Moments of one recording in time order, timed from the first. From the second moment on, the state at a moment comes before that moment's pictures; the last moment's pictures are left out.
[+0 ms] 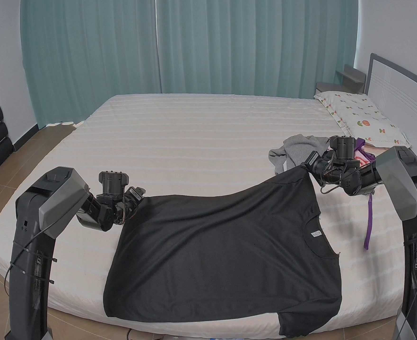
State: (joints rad) left arm -0.12 2.61 -1.45 -0.60 0.05 -0.89; right arm 0.07 2.53 -1.65 -0.48 0.22 0.82
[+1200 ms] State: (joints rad) left arm -0.06 2.64 -1.70 -0.54 0.16 -0.89; right arm 0.08 2.62 -1.83 -0.49 0.13 0.77
